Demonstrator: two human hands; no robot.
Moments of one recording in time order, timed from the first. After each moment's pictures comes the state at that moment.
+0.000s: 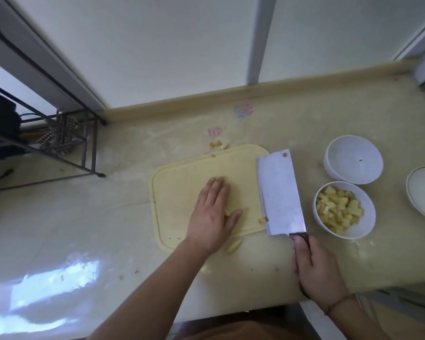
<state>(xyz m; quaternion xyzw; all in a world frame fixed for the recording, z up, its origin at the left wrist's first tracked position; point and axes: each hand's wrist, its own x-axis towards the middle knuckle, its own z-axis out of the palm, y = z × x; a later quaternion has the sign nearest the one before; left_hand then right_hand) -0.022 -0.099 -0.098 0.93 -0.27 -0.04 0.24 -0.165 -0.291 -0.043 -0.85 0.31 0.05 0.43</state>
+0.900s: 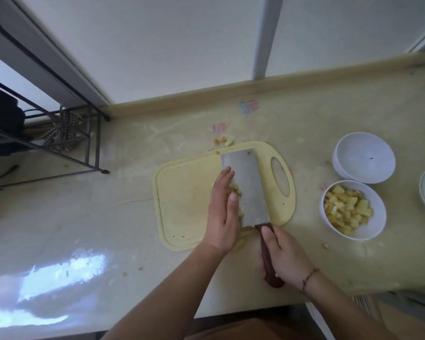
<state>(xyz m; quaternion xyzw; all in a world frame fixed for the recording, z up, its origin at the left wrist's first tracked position) -0.035 -0.125 -0.069 0.79 -0.11 -0.07 0.60 -0.119 -0.254 -0.035 -0.78 0.24 0.25 0.53</state>
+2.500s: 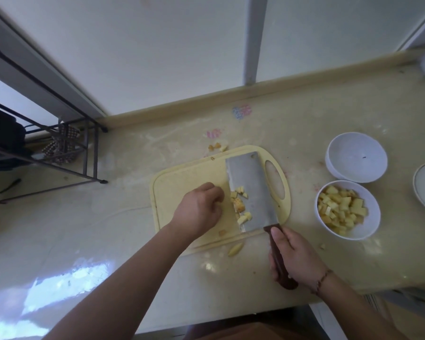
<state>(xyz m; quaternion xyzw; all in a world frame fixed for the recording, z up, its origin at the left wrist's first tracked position) 0.021 -0.083 -0.060 0.90 -0.32 -0.09 0.27 -0.126 -0.279 -0.032 -0.74 0.28 0.24 0.57</state>
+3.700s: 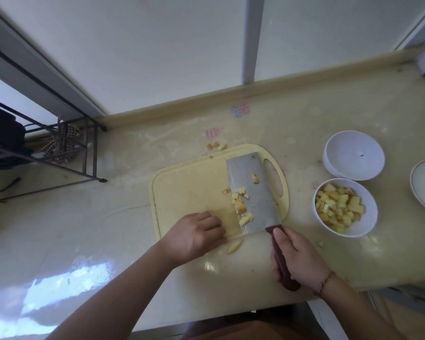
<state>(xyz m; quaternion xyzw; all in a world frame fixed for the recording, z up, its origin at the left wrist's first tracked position) -0.011 -0.047 -0.071 0.80 -0.56 -0.03 0.20 -0.136 -0.283 -0.036 -0.73 0.29 0.22 0.58</state>
